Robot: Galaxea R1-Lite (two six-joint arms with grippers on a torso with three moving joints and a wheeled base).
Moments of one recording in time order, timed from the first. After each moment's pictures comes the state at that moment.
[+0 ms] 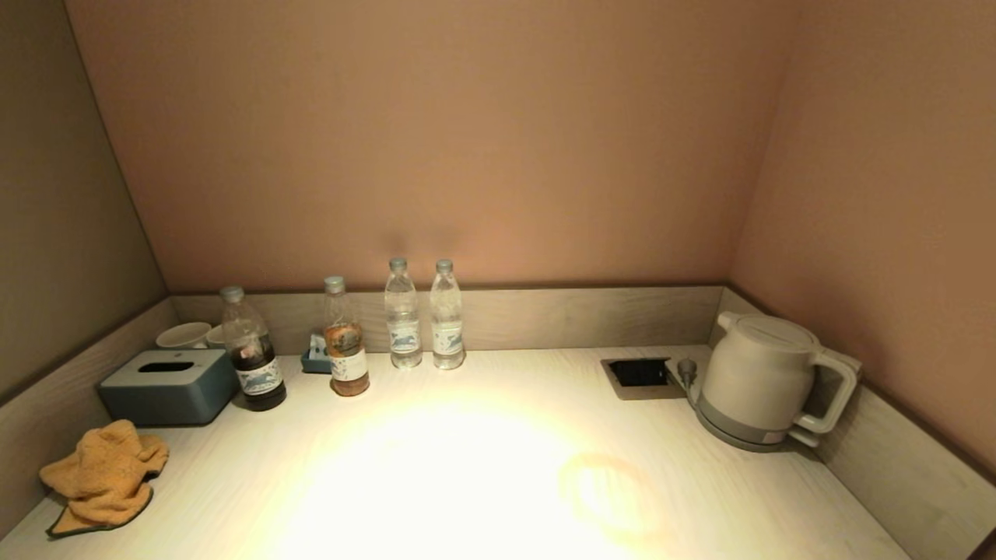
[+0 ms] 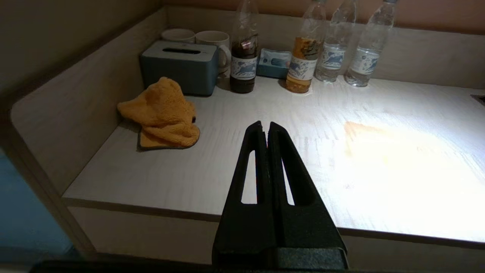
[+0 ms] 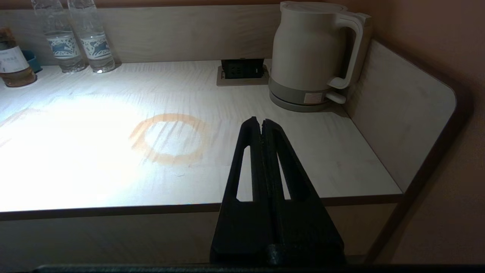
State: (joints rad) left arm 0.00 0.13 -0.23 0.16 0.09 -0.10; right arm 0.00 0.00 0.00 0.00 0.00 0.01
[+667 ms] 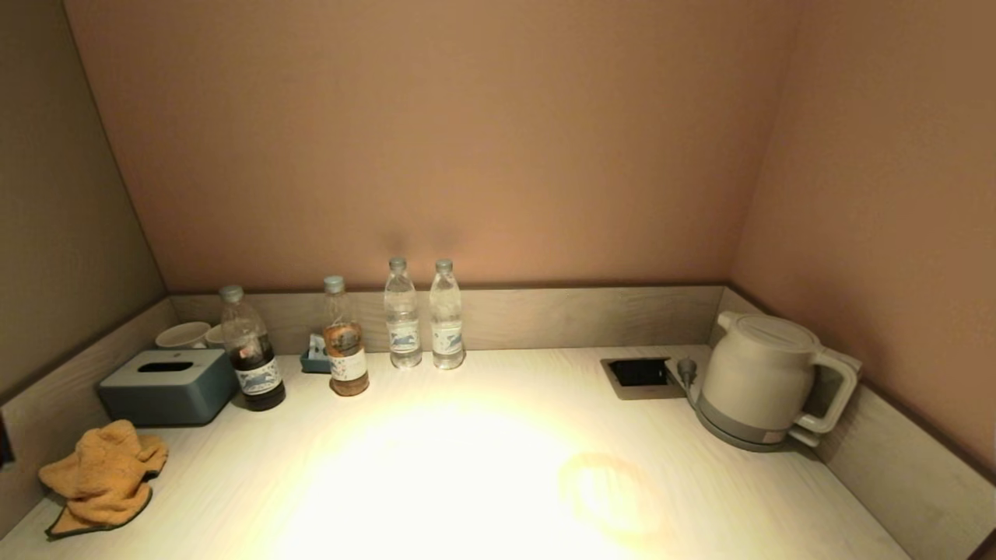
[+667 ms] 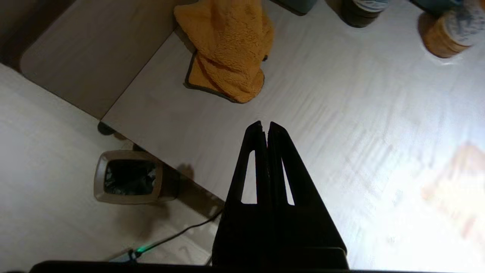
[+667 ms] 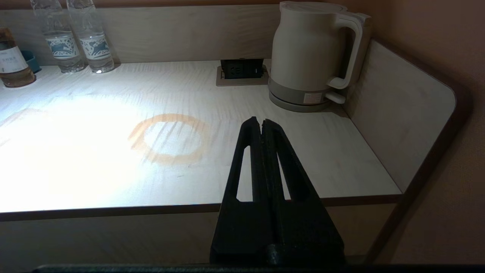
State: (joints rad) left arm 0.11 1.28 -0.75 0.22 0.32 -0.38; right arm 0.00 0.00 0.00 0.00 0.00 0.01
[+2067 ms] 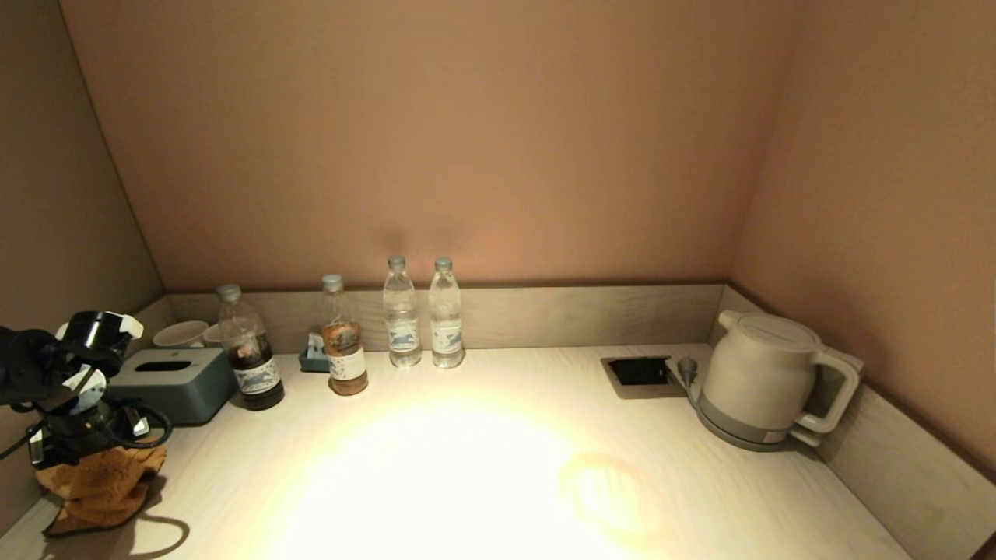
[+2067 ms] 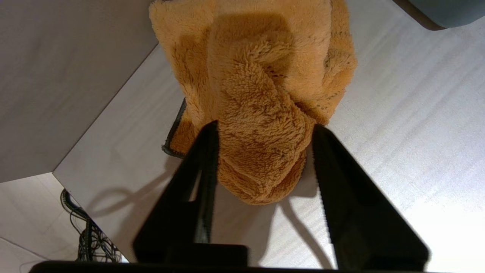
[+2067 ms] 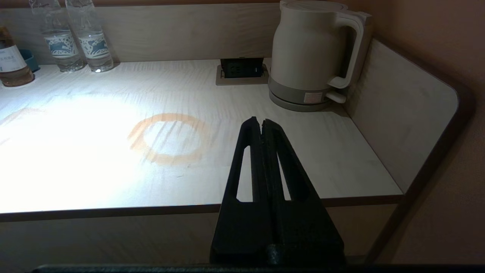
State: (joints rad) left arm 0.21 2.08 -1.13 0.14 0.43 -0.42; right arm 0.00 0.00 0.00 0.00 -0.01 0.01
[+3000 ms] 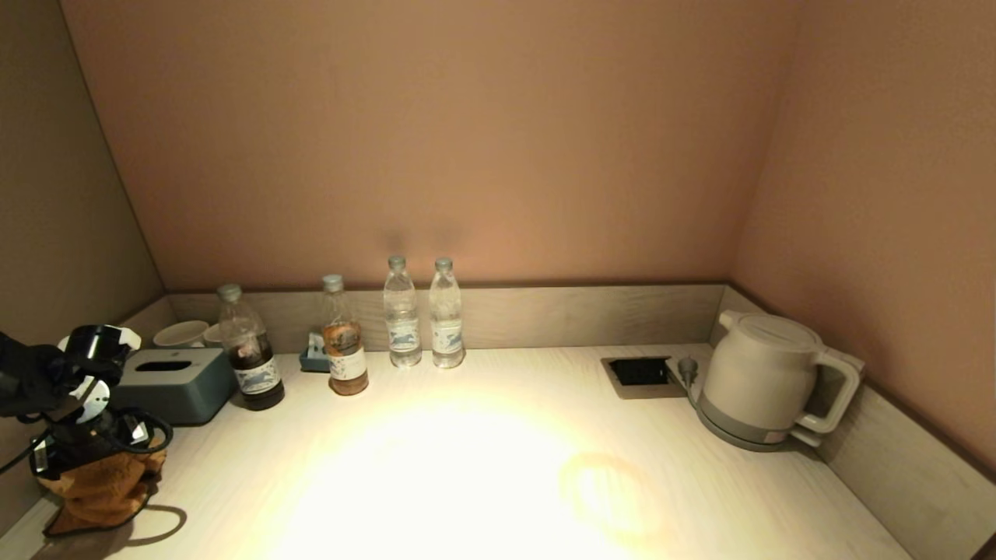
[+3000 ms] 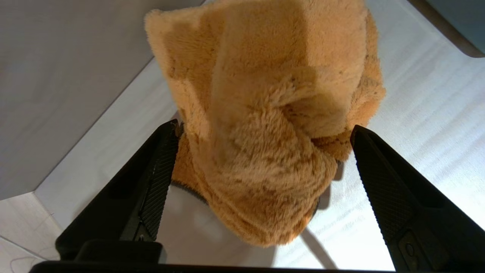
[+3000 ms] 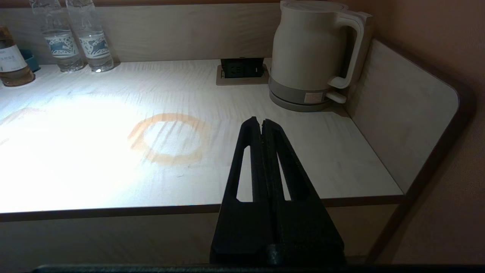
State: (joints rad) left arm 0.26 2.18 -1.16 0.07 0.43 -0.41; right arm 0.00 0.00 0.00 0.00 0.00 0.01
